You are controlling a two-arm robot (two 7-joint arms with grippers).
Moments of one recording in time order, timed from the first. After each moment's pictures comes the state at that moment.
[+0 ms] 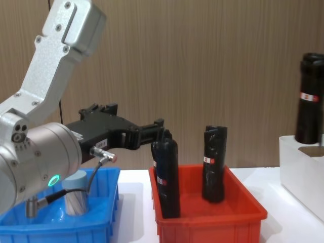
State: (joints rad) left arm -0.24 0.38 0.45 -1.63 -0.20 0.01 -0.01; right arm 0.51 0.26 -0.16 -1.32 0.22 0.09 0.13
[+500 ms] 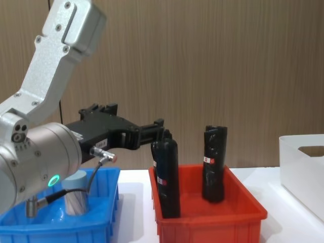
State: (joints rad) left arm -0.24 0.38 0.45 -1.63 -0.20 0.01 -0.01; right arm 0.54 0.28 -0.11 -1.22 0.20 0.15 0.00
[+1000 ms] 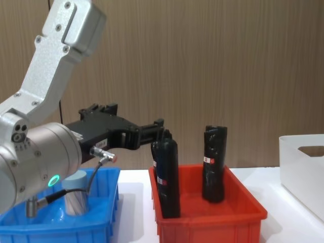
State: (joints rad) left arm -0.24 0.38 0.45 -1.63 -0.20 0.01 -0.01; right arm 0.58 0.30 -0.08 -1.10 0.20 0.14 0.02
